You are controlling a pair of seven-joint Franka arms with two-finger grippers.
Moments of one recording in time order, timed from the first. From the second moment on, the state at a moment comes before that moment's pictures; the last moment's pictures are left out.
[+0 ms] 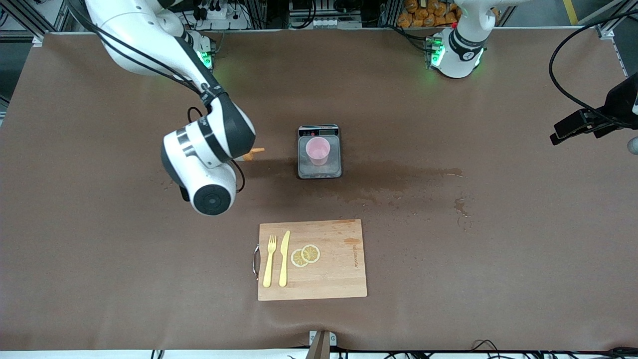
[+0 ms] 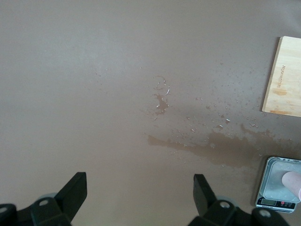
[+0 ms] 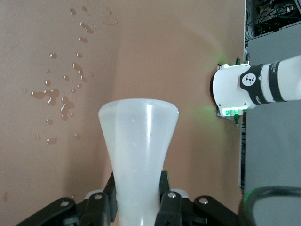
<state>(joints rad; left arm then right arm) 0.05 0.04 -0.08 -1.50 -0.03 1.54 -0.20 0.34 0.68 0.10 -1.24 0.01 1.20 1.79</state>
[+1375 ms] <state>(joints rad) 0.05 0.04 -0.08 -1.51 -0.03 1.54 -0.20 -0.12 0.64 0.10 -1.28 0.21 1.12 0.99</state>
